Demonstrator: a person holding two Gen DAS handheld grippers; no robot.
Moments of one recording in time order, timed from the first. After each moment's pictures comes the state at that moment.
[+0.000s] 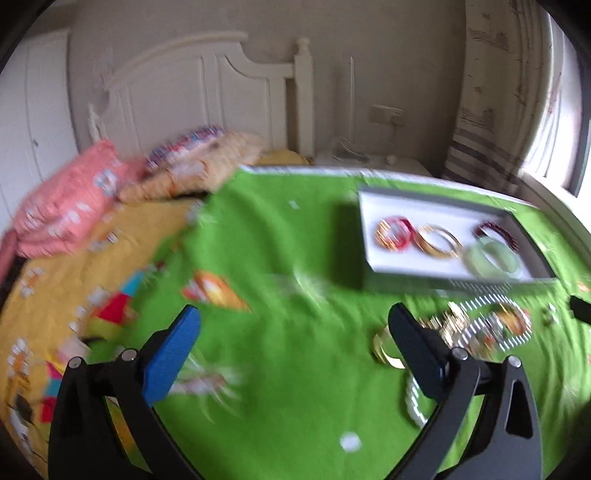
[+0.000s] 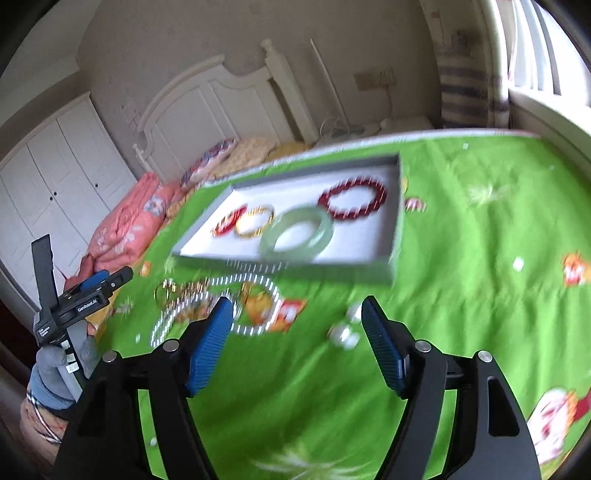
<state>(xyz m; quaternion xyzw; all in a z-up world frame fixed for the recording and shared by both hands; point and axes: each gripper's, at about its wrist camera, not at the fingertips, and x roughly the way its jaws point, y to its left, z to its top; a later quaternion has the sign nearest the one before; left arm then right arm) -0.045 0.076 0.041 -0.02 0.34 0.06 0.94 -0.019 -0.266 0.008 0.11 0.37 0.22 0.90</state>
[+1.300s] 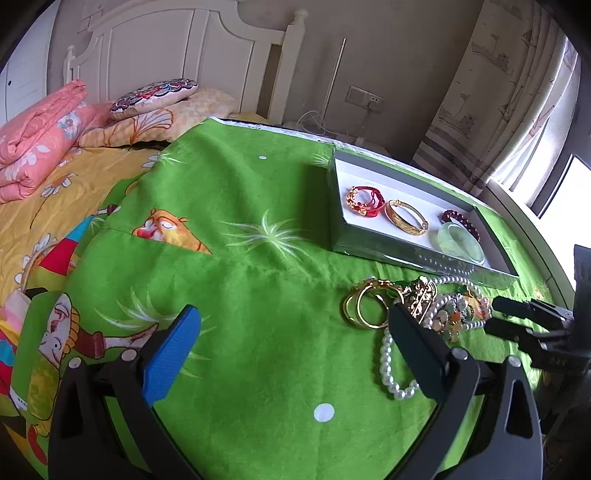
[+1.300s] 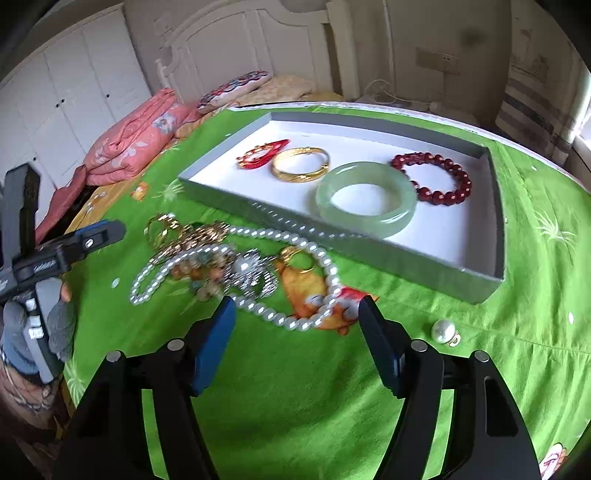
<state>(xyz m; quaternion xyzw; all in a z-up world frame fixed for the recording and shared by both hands) -0.044 0.095 0.016 -0.11 0.38 -0.02 0.92 0.011 -0.190 -0.007 -0.03 0.43 0.26 0.87</state>
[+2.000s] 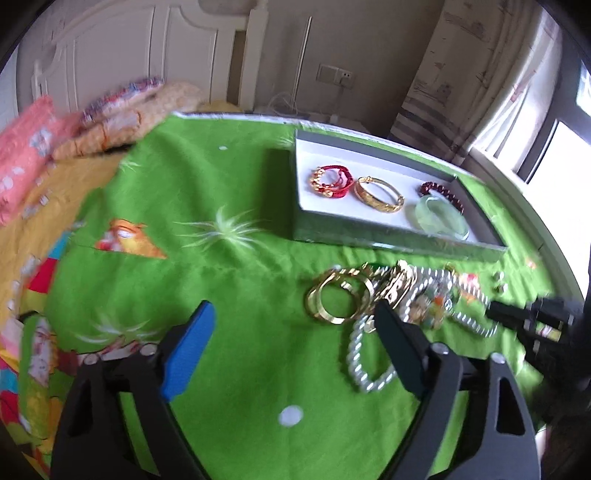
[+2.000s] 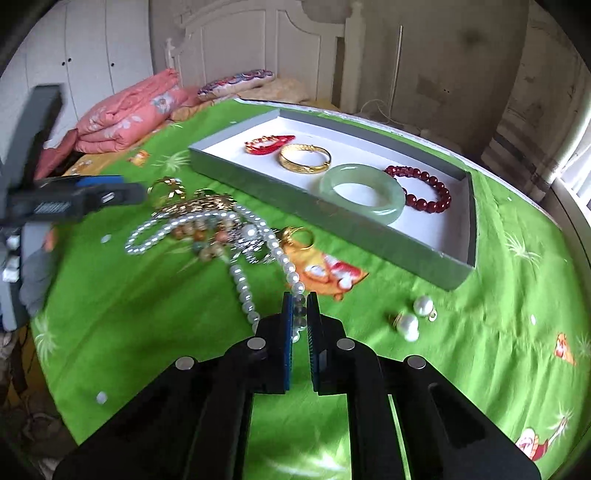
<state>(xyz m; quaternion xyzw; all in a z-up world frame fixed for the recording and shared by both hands) -0.021 0.064 0.017 -0.08 0.42 -0.07 0.90 -0.033 -0.185 -0.005 -0.12 0.39 0.24 0.88</state>
